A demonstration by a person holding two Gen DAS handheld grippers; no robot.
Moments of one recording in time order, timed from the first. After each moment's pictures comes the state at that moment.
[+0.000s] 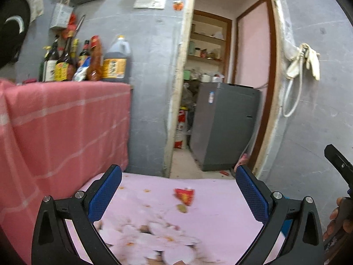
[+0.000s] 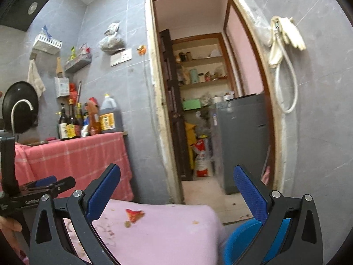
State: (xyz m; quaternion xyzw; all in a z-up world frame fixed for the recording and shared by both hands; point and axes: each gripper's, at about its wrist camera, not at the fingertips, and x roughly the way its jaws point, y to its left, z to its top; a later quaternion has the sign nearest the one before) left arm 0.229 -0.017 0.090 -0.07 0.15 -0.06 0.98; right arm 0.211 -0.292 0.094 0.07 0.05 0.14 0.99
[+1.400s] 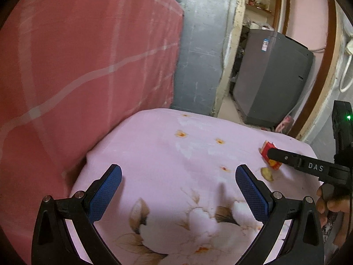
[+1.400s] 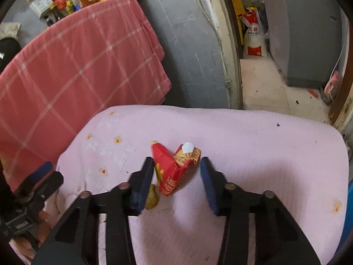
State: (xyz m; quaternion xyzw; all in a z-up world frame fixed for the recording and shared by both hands) left arm 0.313 0.047 -0.003 -0.08 0.35 0.04 0.93; right arm 0.425 -0.170 -0.043 0.06 0.45 0.27 0.85
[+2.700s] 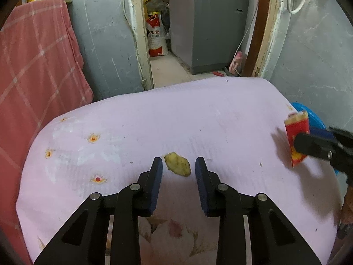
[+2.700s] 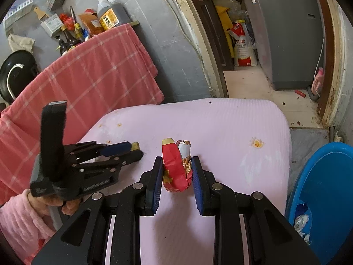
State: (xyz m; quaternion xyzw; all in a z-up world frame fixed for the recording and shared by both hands) left arm 0.386 -0.075 -0.045 0.06 0.45 -0.14 0.88; right arm 0.355 -0.263 -0.025 0.09 0.40 0.27 0.87
